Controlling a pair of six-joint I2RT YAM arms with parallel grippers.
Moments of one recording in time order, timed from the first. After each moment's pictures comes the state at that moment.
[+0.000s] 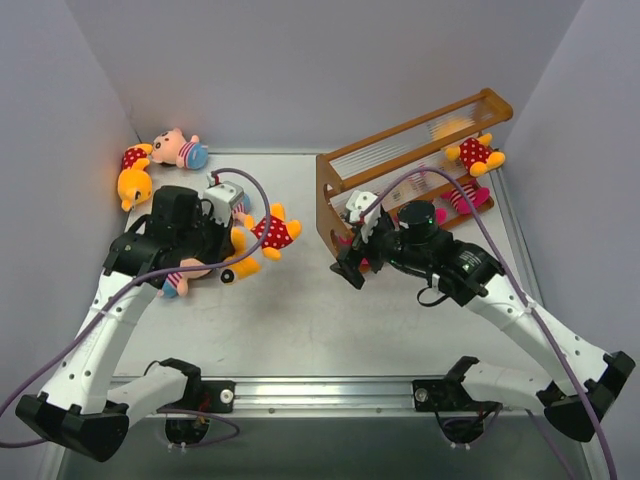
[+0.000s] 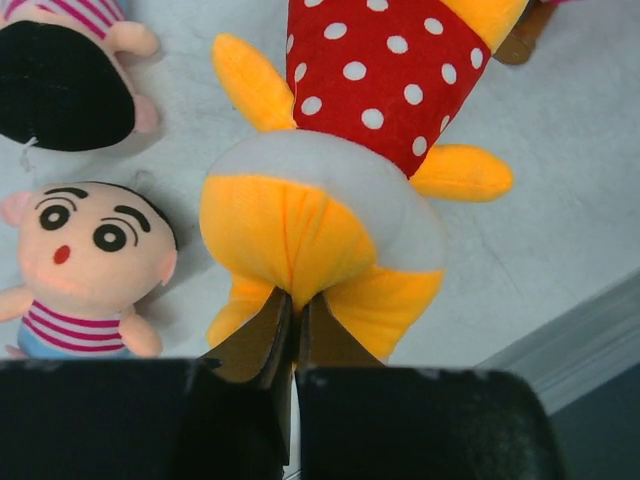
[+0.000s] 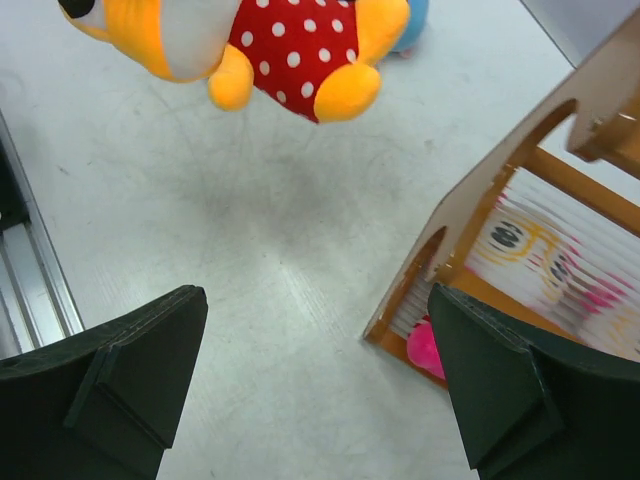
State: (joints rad) left arm -0.34 1.08 1.28 -0.95 0.15 0.07; right arm 0.73 1.07 1.12 -0.47 -0.26 -0.21
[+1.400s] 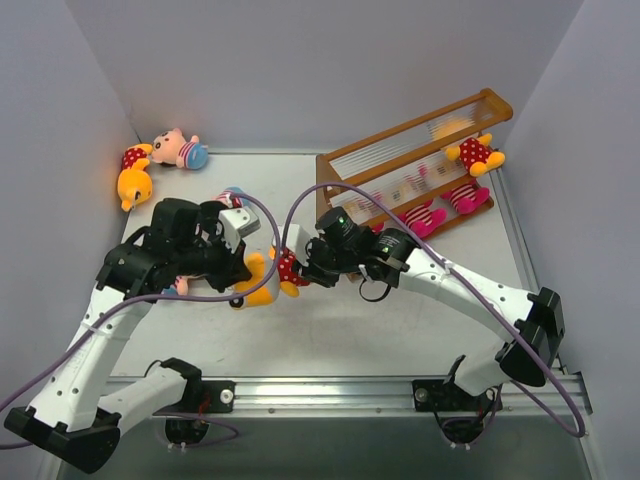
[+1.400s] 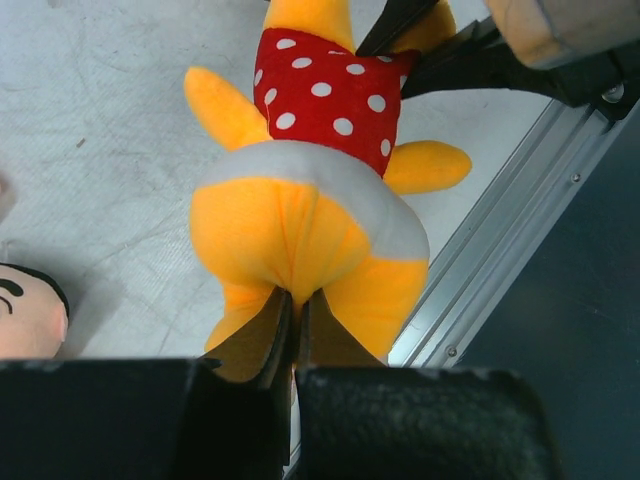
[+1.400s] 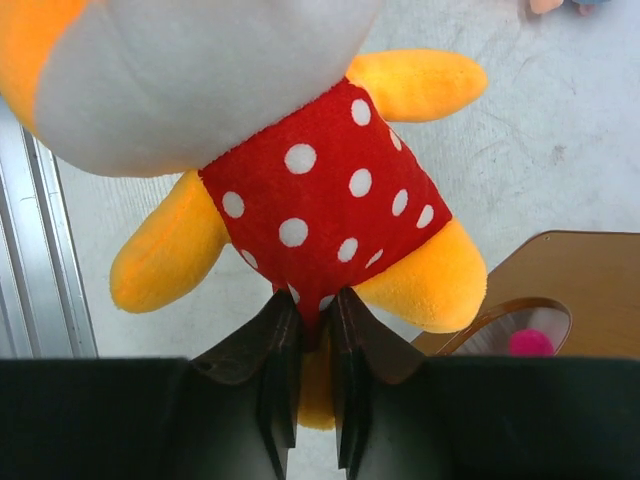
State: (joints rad) left arm -0.42 1.00 1.27 -1.07 0.46 0.22; right arm 0.96 1.47 1.31 -0.61 -0.22 -0.41
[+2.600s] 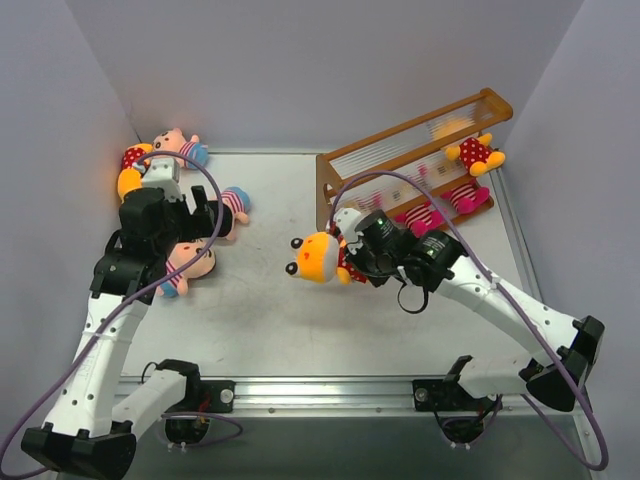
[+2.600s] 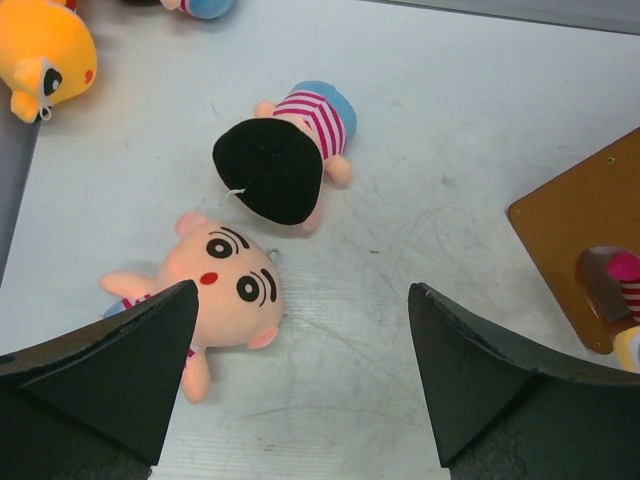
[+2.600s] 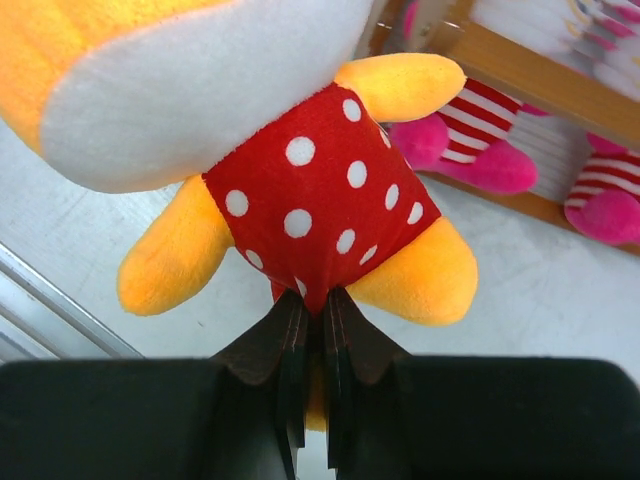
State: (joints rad) left arm -0.20 0.94 1.16 -0.62 -0.16 -0.21; right arm 0.87 1.28 1.24 -0.89 0.13 -0.10
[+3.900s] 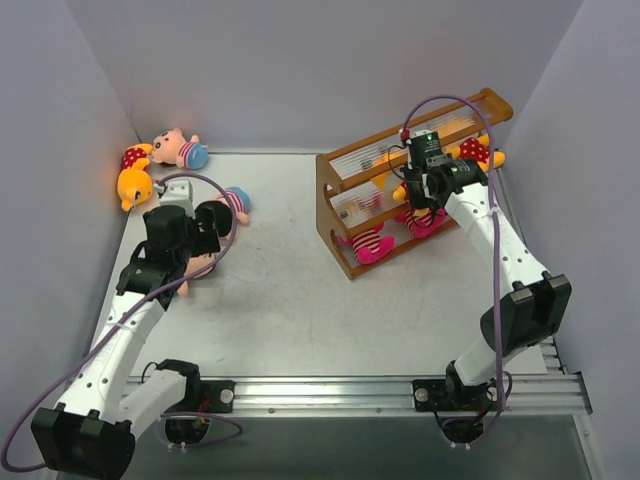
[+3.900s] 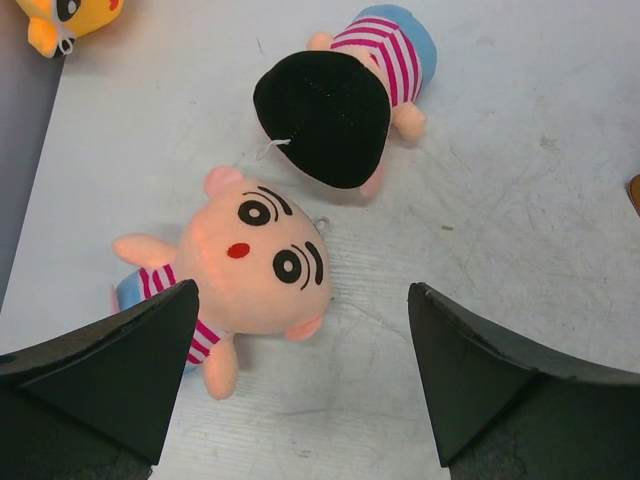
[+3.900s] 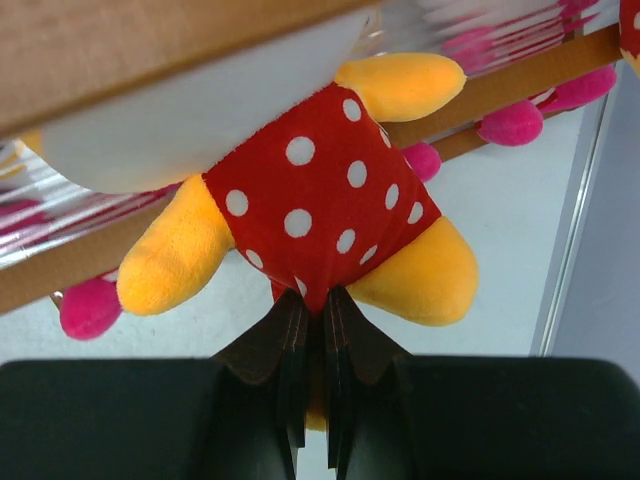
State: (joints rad) left arm -0.21 0.95 0.89 -0.46 -0.29 -0.19; right arm 0.33 1.59 1.60 -0.94 0.27 0.03
